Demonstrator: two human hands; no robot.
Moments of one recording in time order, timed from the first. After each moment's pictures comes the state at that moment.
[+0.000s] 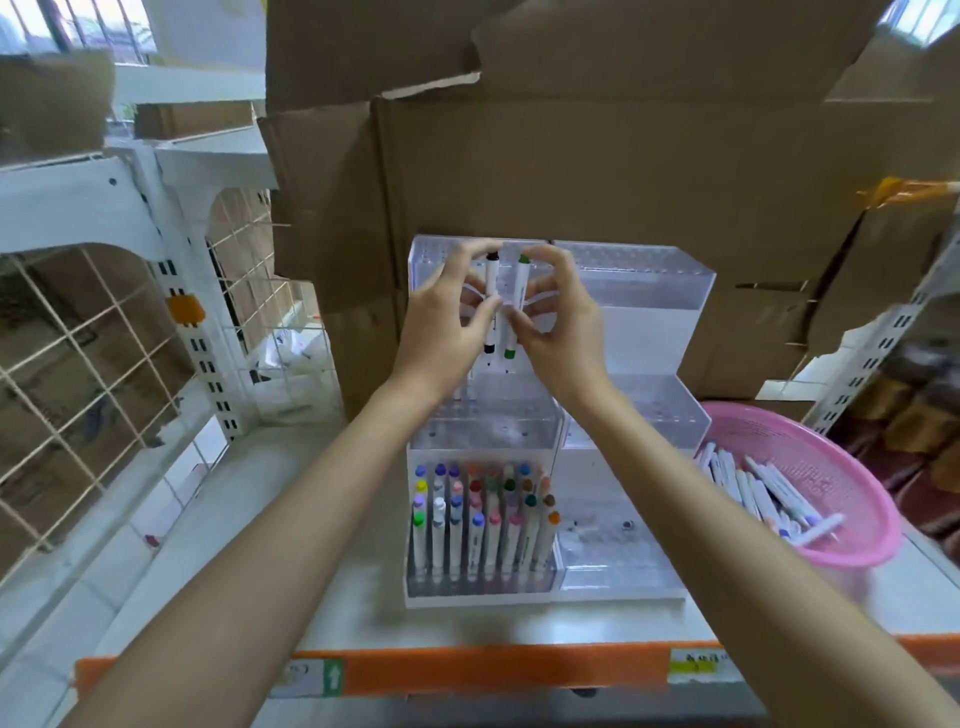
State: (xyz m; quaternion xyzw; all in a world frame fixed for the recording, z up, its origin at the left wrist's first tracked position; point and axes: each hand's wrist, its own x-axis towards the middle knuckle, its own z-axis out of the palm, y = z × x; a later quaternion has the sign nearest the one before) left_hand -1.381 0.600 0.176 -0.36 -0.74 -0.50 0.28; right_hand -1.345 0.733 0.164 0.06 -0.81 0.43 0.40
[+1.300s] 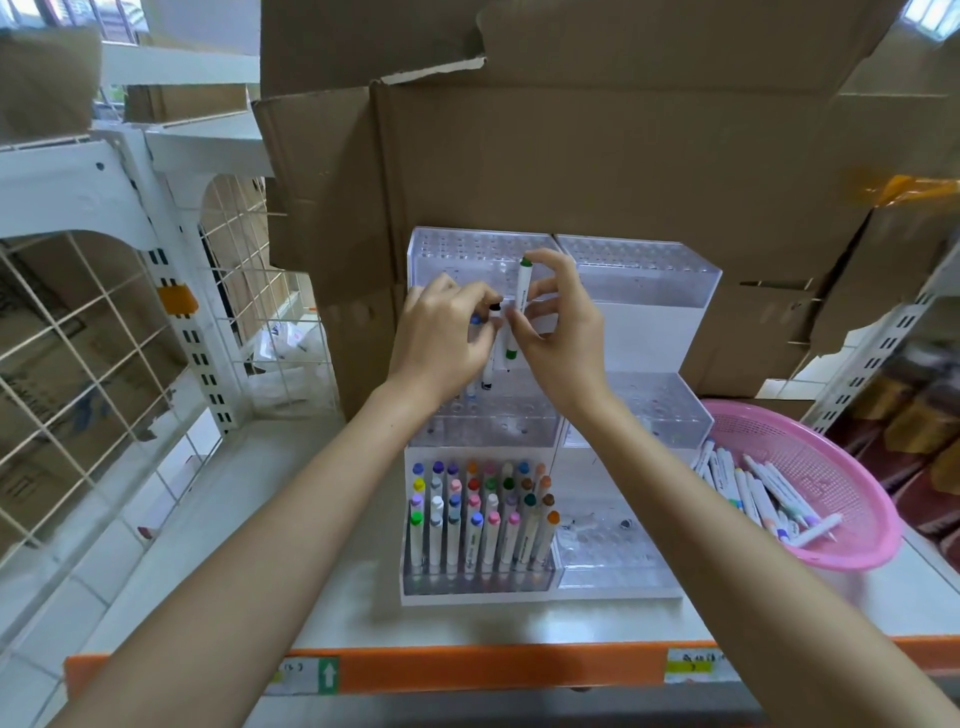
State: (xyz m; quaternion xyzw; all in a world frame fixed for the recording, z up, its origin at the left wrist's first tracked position) left_hand -1.399 0.601 0.154 -0.35 -0.81 -0.31 0.35; right_hand -1.350 0.733 0.154 0.05 -0.81 0.42 0.42
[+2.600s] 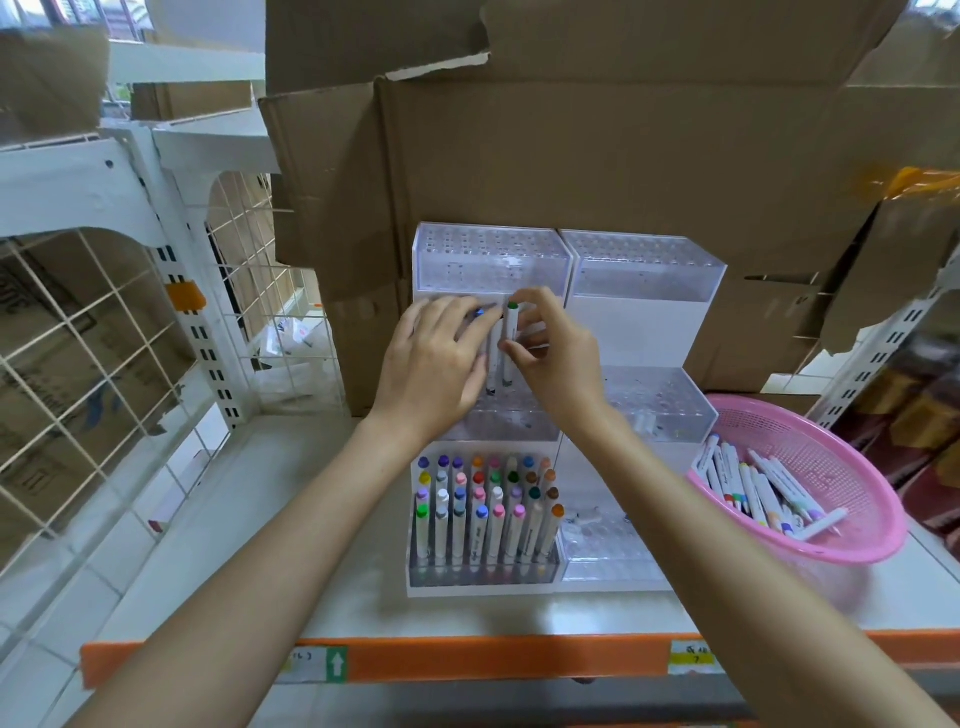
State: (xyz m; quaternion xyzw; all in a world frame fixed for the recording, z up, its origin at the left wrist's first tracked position) left_hand -1.387 0.578 0.130 -0.37 -0.83 -0.13 0.40; right_hand -1.345 0.732 0.133 0.05 -0.86 0.36 0.36
